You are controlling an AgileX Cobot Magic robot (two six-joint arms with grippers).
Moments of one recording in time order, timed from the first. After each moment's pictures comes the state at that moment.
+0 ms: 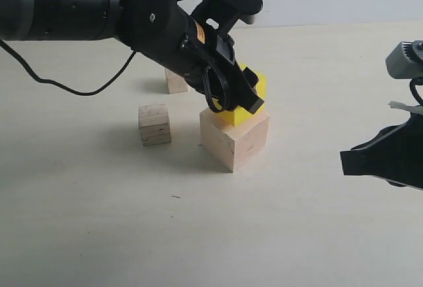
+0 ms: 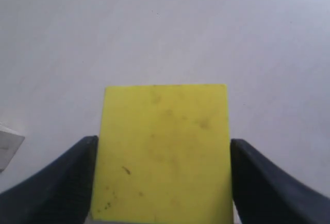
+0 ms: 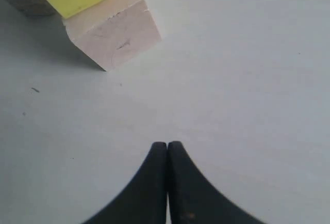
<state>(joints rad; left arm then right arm) -0.80 1.88 -1.34 -0.04 0.43 0.18 0.46 0.98 -0.48 0.13 0.51 0.18</state>
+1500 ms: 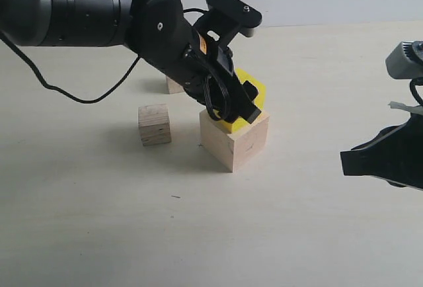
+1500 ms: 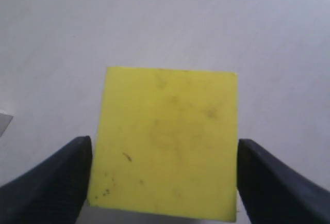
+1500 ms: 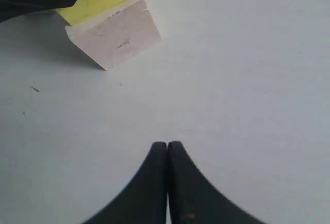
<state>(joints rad) -0.80 1.91 -1.35 -0.03 0.48 0.16 0.46 0.98 -0.48 0.13 0.51 0.18</state>
